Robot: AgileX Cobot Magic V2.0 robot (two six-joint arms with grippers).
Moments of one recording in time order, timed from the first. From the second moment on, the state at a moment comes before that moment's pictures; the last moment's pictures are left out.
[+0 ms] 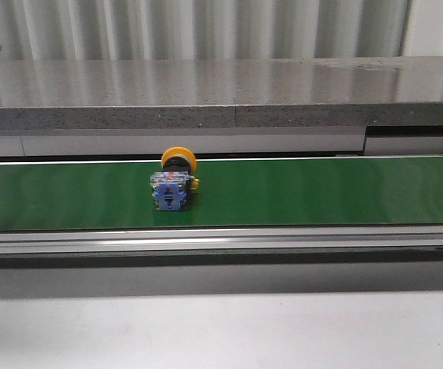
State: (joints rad) left arm -0.21 1.16 -0.85 -0.35 0.59 0.06; right arm -0.19 0.54 -0.62 0.16 0.73 -0.16
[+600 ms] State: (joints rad) left arm -0.44 1.53 -1.04 -0.29 0.53 0.00; right arm -0.19 0.54 -0.62 0.16 0.73 -0.16
